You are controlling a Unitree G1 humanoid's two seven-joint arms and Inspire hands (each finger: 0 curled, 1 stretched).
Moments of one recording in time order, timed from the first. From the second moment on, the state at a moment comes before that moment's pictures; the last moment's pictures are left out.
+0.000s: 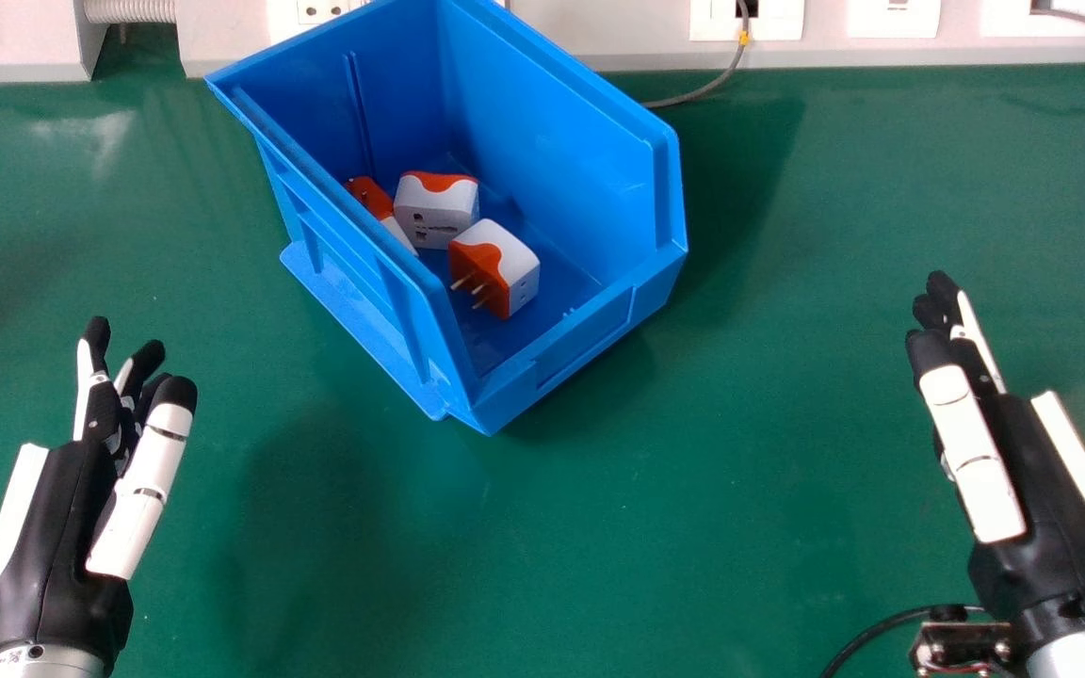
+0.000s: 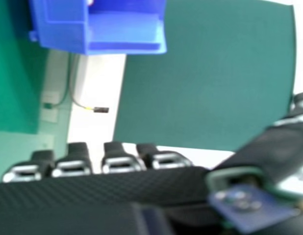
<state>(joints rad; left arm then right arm) 0.31 0.24 0.28 0.05 -0.12 -0.27 -0.18 0.33 -0.18 -0.10 -0.20 0.04 -0.10 0.18</state>
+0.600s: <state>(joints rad) 0.32 0.22 0.26 0.07 -0.04 -0.40 -0.15 0.35 -0.18 -0.10 -0.20 0.02 -0.10 0.17</state>
